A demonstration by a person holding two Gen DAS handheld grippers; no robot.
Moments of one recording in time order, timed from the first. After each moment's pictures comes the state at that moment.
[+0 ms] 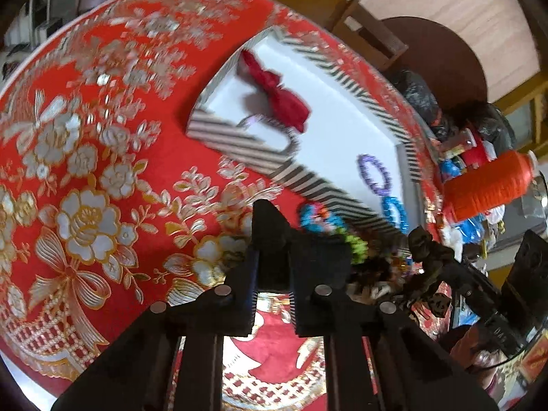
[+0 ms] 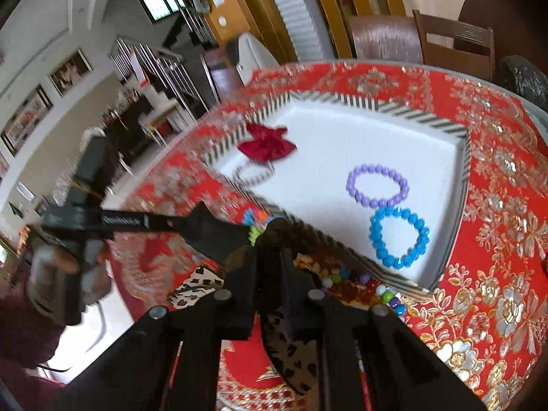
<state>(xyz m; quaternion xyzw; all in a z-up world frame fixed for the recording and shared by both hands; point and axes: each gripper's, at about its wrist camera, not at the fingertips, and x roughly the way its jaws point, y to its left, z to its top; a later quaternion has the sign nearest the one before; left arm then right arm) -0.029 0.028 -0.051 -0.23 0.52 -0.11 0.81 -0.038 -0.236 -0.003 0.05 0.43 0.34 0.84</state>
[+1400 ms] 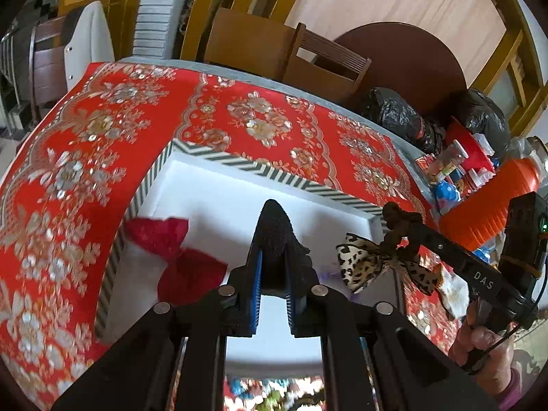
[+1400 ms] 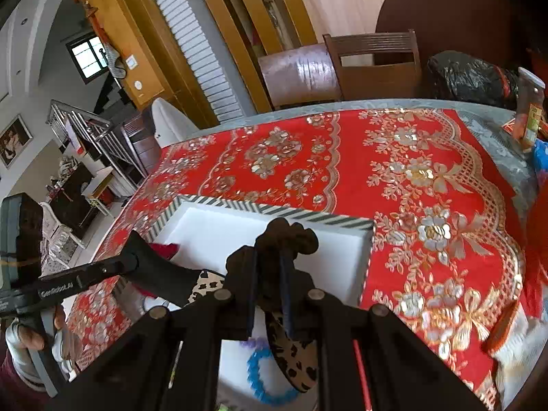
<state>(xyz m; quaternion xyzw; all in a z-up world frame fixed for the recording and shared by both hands) 0.106 -0.038 0.005 -0.14 0.45 -0.13 0.87 0.117 -0.295 0.012 0.10 0.40 0.17 0.89</state>
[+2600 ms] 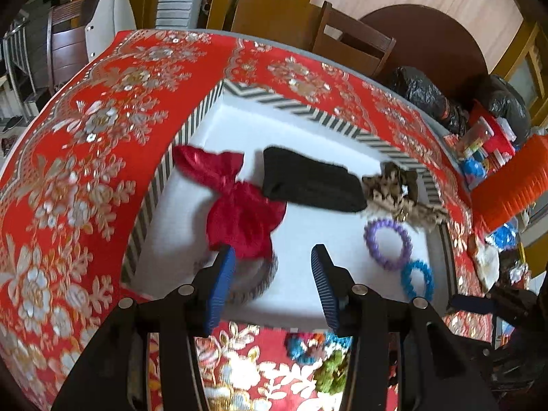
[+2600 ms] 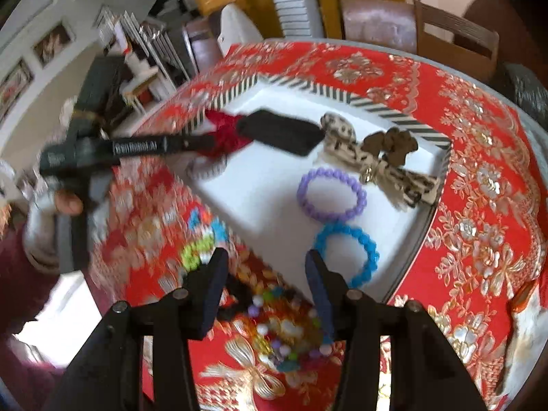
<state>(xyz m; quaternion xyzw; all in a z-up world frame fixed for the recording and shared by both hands) 0.068 -0.009 -0.046 -0.13 0.49 -0.10 0.86 0.017 -0.237 -0.026 -0.07 0.49 0.29 0.82</state>
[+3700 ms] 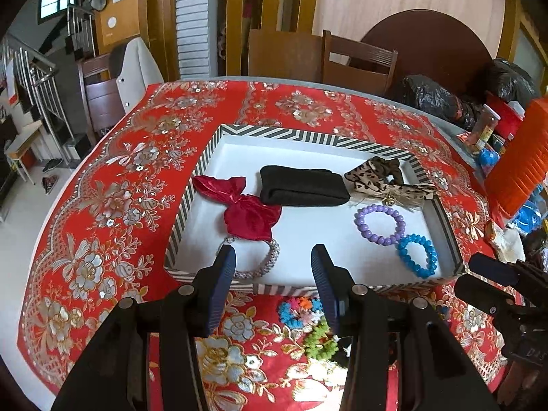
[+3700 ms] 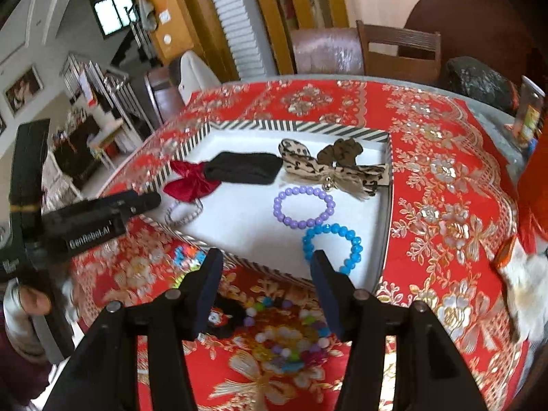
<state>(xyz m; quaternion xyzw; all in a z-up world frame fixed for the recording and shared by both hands) -0.001 -0.048 -0.002 -0.04 0.42 -0.02 0.91 -0.009 -0.259 -0.004 0.04 0.42 0.20 0.88</state>
